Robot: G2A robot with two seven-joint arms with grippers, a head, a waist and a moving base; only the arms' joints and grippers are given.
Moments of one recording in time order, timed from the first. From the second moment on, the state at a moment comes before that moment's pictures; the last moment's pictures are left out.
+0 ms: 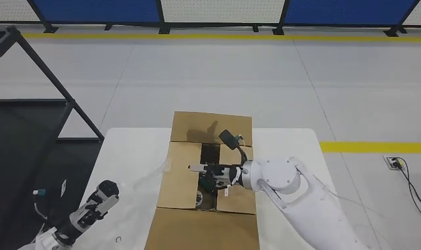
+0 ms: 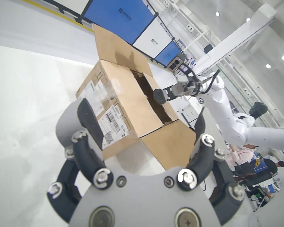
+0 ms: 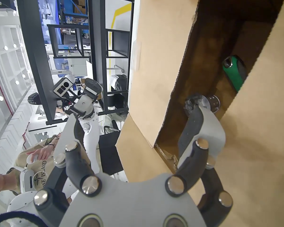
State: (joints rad) left arm 1.50 -1.02 -1.84 -1.71 -0.06 -0.73 -0.65; right arm -0.55 -1.28 0.86 -1.40 0.09 0.29 0.86
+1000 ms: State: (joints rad) left arm 1.54 -1.00 -1.87 -1.67 -0.10 -0.77 -0.62; right arm -0.40 -1.40 0.74 -1.31 0.23 0.17 0.76
